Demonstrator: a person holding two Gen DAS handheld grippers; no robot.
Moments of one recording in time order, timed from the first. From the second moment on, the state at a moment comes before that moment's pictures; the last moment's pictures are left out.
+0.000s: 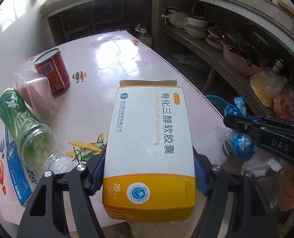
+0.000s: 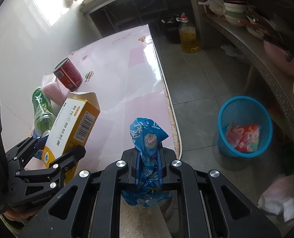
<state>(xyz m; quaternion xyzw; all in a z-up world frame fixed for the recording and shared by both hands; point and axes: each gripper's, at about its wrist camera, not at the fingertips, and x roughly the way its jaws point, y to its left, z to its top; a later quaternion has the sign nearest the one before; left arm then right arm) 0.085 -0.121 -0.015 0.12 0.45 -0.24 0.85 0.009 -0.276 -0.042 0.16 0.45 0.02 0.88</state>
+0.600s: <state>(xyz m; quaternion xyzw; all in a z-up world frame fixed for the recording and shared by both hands) 0.094 -0.161 0.023 0.11 0.43 -0.30 0.84 -0.036 -0.384 -0.025 0.25 0.38 -0.09 0.89</state>
